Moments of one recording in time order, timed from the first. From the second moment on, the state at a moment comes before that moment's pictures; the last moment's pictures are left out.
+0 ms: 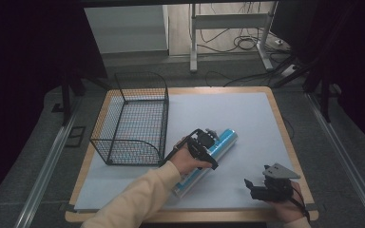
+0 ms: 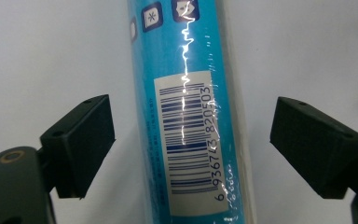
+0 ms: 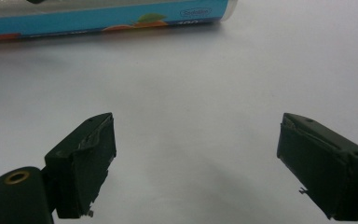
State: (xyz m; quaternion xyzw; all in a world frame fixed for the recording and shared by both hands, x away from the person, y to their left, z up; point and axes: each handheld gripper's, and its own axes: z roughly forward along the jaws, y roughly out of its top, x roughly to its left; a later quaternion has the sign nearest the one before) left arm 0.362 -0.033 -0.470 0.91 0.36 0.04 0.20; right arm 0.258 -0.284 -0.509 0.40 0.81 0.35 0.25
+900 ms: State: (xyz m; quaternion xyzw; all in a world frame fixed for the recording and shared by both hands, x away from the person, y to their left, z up) left arm 0.383 -0.044 -0.490 0.92 0.38 -0.02 0.13; right arm 0.257 -0.283 -0.508 0.40 0.81 0.35 0.25
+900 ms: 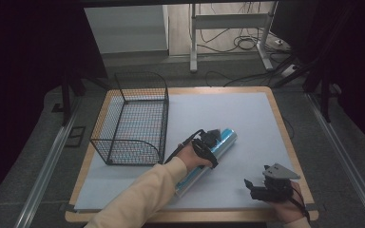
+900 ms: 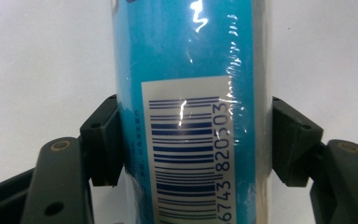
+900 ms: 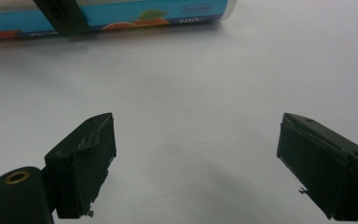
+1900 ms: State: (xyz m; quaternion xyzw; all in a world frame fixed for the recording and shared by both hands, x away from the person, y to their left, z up) left arm 0.392 -0.020 -0.445 0.92 0.36 0.00 0.14; right arm 0.257 -0.285 -0.507 0.40 0.81 0.35 0.26
